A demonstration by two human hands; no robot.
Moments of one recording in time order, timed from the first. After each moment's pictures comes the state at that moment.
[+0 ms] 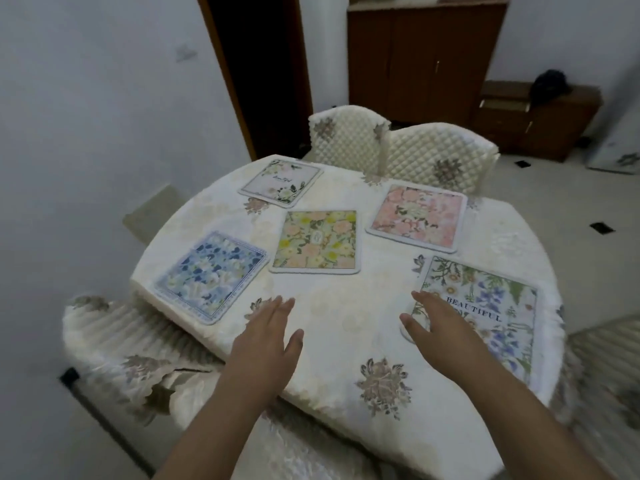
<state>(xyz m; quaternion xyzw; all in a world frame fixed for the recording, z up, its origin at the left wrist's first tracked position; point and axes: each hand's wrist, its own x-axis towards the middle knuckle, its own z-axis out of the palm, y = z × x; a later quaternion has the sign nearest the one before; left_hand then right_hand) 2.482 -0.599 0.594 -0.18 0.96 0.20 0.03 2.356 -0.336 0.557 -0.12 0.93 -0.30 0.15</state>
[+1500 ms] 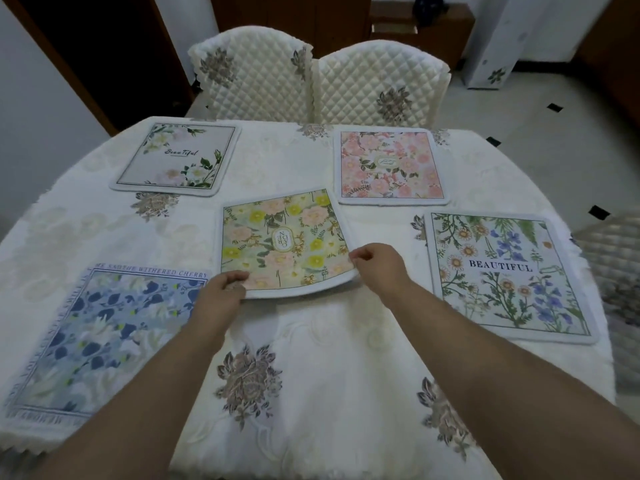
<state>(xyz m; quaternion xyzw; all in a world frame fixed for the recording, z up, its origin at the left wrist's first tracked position) 2.214 -0.821 0.384 -0.27 0.79 0.54 0.10 2.174 -0.535 0.398 0.18 0.86 -0.46 0.12</state>
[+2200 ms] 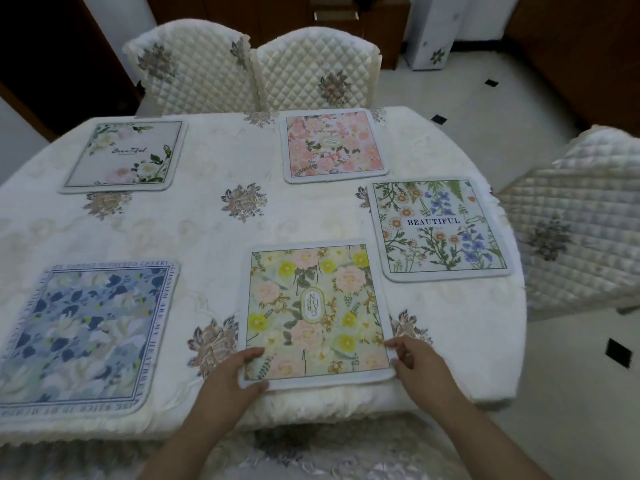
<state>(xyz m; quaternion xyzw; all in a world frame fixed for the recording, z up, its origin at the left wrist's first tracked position) 2.395 -0.782 0.361 -0.05 0.88 0.41 0.24 2.443 -0.435 0.363 0.21 0.88 -0.40 0.15</state>
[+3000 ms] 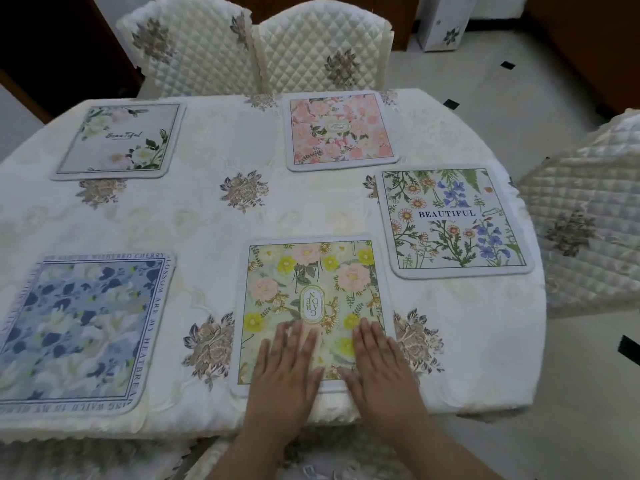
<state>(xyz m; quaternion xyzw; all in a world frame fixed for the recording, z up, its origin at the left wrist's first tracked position) 2.411 -0.704 0.302 0.18 0.97 0.07 0.12 2.448 -0.495 0.302 -0.01 0.99 -0.12 0.11</state>
